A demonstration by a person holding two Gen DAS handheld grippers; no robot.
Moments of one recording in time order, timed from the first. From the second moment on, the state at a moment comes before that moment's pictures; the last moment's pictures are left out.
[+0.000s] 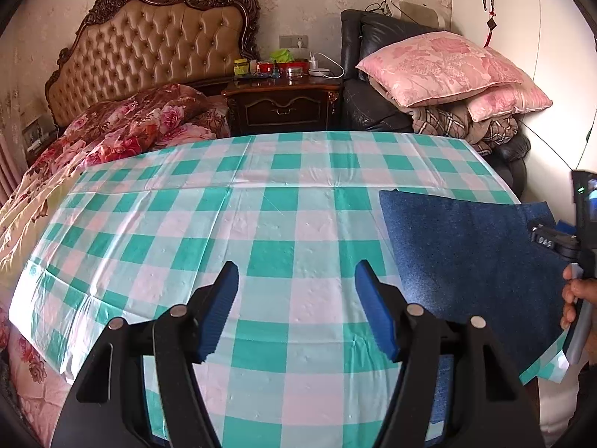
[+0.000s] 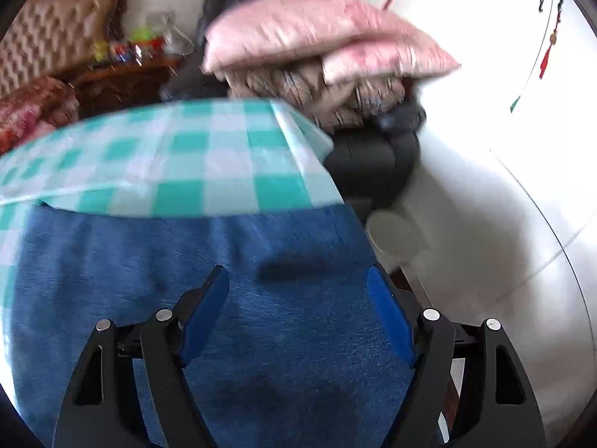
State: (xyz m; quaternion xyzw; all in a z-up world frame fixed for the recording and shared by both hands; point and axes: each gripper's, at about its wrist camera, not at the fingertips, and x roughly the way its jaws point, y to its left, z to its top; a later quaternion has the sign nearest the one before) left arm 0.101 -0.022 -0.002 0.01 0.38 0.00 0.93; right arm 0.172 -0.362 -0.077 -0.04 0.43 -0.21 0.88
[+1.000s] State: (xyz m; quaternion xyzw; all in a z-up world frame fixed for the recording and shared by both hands) left arm 0.104 -0.026 -0.016 0.01 0.39 -0.01 0.92; right arm 0.082 -0.271 -0.084 -0.04 0.41 -0.11 0.91
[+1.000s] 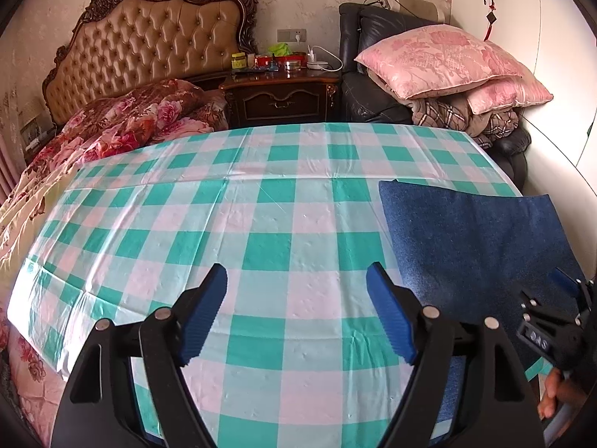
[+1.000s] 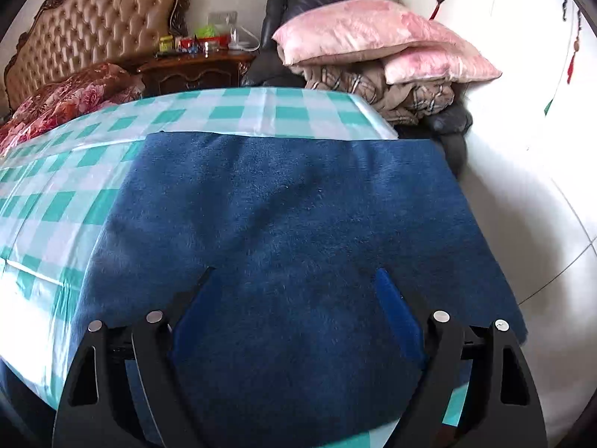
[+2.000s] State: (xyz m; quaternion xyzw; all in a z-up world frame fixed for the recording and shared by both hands) left arm 0.246 -0.112 -0.075 -0.06 0.44 -0.22 0.87; right arm 0.175 -0.426 -0.064 0.03 0.41 -0.19 0.89
